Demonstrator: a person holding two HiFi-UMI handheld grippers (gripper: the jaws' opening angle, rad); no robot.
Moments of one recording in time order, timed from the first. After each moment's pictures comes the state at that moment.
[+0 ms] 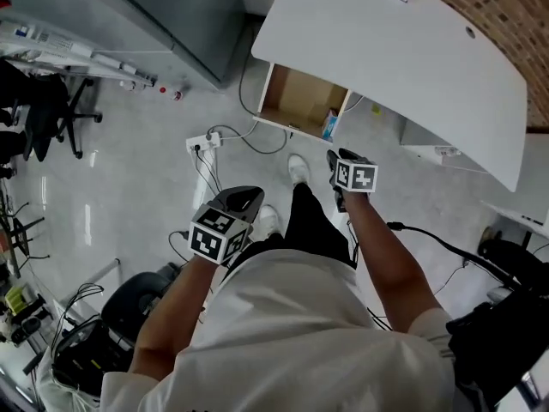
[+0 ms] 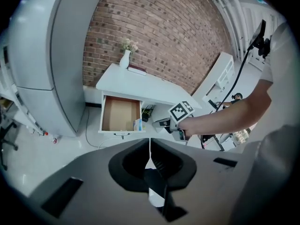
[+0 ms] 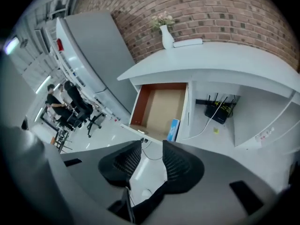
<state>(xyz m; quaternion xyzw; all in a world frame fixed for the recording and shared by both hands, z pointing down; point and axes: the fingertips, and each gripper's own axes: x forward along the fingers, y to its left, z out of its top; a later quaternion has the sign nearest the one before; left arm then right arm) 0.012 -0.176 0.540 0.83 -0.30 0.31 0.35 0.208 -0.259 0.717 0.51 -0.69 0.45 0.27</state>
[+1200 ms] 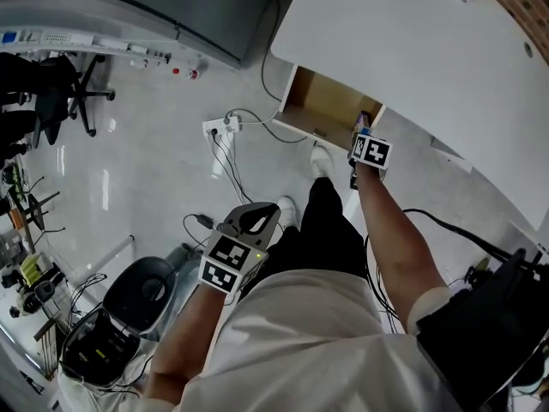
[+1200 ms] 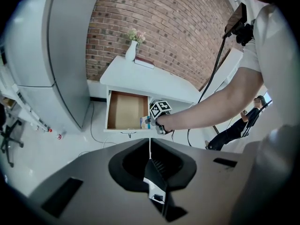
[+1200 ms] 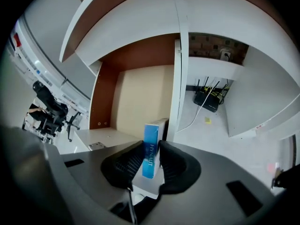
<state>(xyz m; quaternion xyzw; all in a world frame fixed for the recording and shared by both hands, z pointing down) 0.030 -0.244 0.597 0.80 -0.32 0.36 0.37 0.242 -0.381 0.893 0.55 -0.59 0.50 0.32</state>
